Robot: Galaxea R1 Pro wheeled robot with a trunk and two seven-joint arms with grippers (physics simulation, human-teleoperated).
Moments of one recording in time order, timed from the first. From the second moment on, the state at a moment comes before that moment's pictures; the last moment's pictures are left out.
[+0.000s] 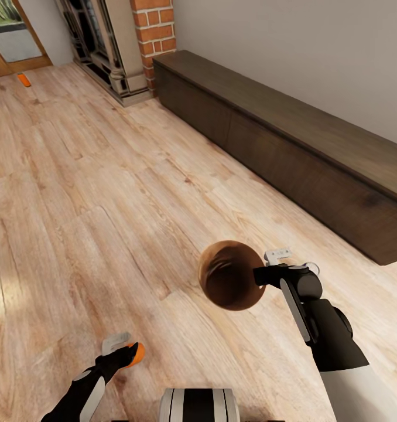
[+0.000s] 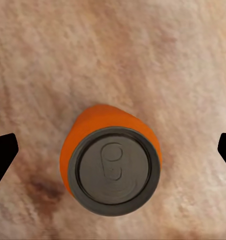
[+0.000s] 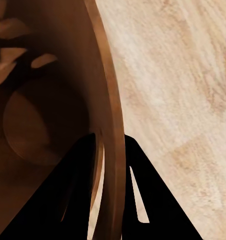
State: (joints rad) left arm -0.40 0.02 0.16 -0.64 0.17 0.11 -0.10; right arm -0.61 -0.06 0.14 -1.46 -0.01 1.03 0.04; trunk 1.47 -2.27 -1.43
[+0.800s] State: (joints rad) left arm -0.40 0.02 0.16 -0.64 0.17 0.11 -0.10; right arm -0.68 -0.06 0.14 -1.47 -0.01 1.03 0.04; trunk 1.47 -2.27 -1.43
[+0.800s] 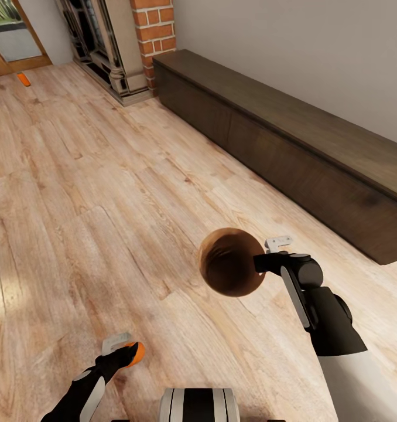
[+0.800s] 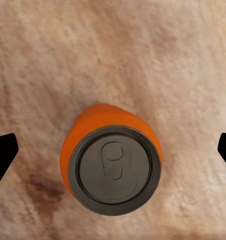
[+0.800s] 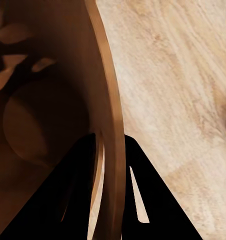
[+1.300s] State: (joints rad) left arm -0.40 0.02 0.16 -0.64 0.17 0.11 -0.10; right arm -0.68 -0.06 0.14 -1.47 -0.01 1.03 0.04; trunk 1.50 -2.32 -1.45
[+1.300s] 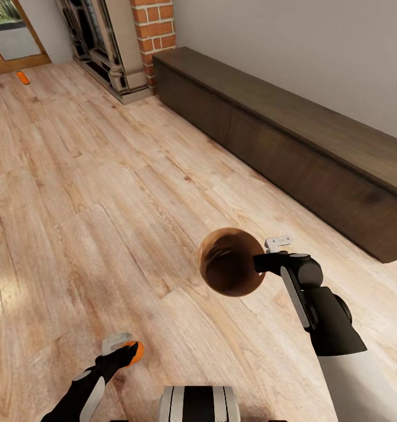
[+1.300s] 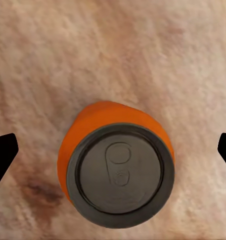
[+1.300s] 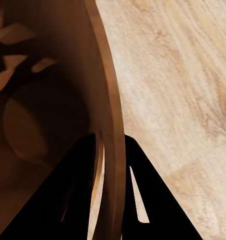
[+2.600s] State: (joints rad) left arm -0.40 0.02 0.12 -0.57 0.17 0.08 -0.10; right arm -0.68 -0.06 0.14 -1.46 -0.01 1.03 0.04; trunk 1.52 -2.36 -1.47
